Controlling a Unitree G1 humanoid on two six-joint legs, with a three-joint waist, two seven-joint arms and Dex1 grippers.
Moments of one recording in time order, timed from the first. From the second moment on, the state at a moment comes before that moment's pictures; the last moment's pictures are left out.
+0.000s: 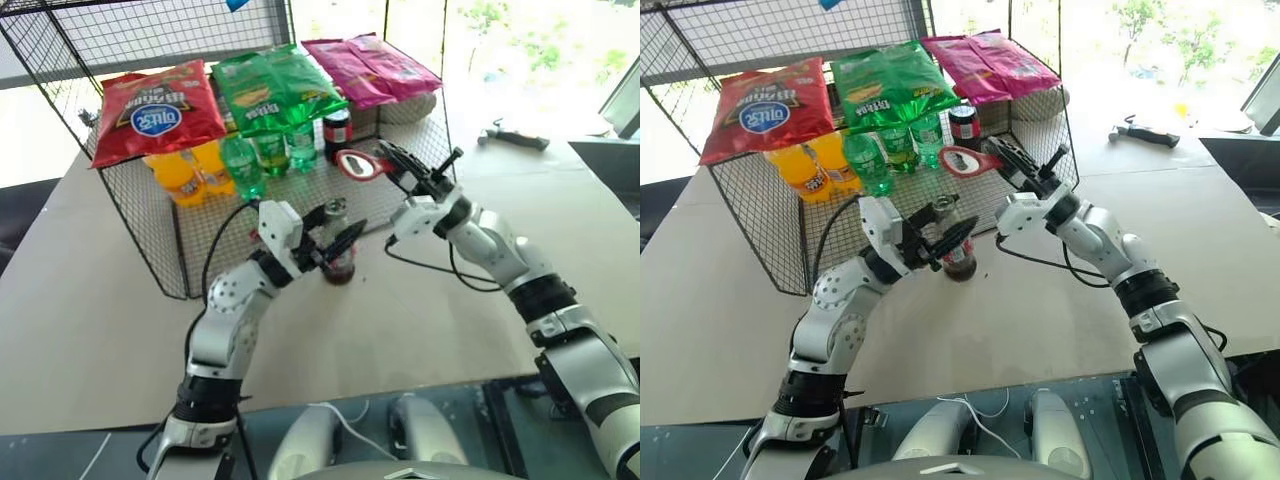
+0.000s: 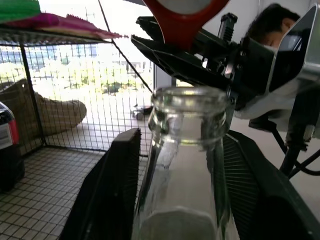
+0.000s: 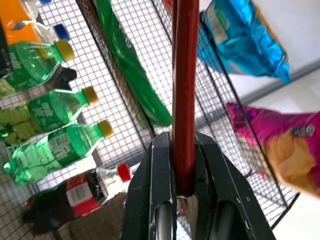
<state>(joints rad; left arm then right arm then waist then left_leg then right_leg) -0.26 0.27 -0.05 -0.16 -0.39 0.10 -0.73 -0.77 -0.42 0.31 0.53 -0.58 -0.80 -0.12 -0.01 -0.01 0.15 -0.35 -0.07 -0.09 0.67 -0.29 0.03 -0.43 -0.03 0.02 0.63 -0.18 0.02</state>
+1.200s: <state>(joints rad) 0.22 0.48 0.13 -0.43 -0.43 0.20 -0.68 -0.17 -0.44 0.12 -0.15 0.25 0.31 0.52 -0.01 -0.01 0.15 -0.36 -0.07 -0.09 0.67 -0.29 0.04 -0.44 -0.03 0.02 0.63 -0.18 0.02</state>
